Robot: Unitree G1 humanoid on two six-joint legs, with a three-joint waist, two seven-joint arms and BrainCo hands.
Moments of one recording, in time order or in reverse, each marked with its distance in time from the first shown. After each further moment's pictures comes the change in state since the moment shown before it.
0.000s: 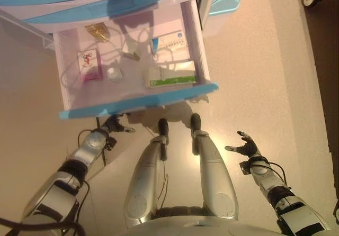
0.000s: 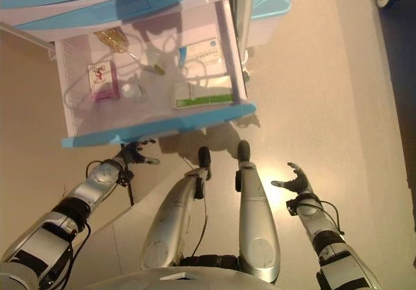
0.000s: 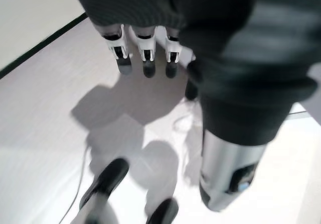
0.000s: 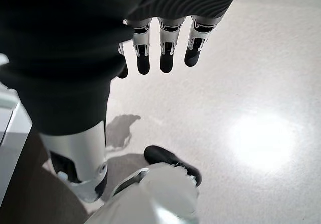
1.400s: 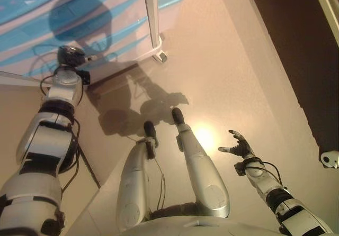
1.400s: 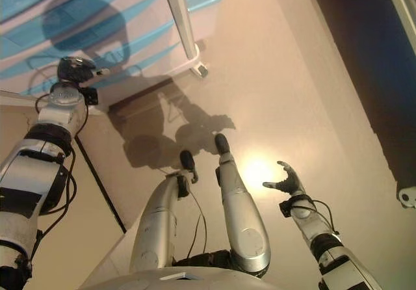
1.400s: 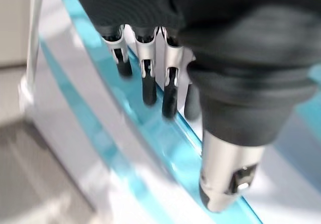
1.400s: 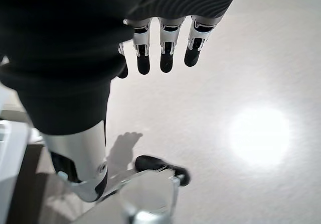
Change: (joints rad) left arm -0.436 0.066 0.131 0.232 -0.296 0.114 0.233; right arm 0.022 0.011 0.115 -0.076 0.008 -0.037 0.012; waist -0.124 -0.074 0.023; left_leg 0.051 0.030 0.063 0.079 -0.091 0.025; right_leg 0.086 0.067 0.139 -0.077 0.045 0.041
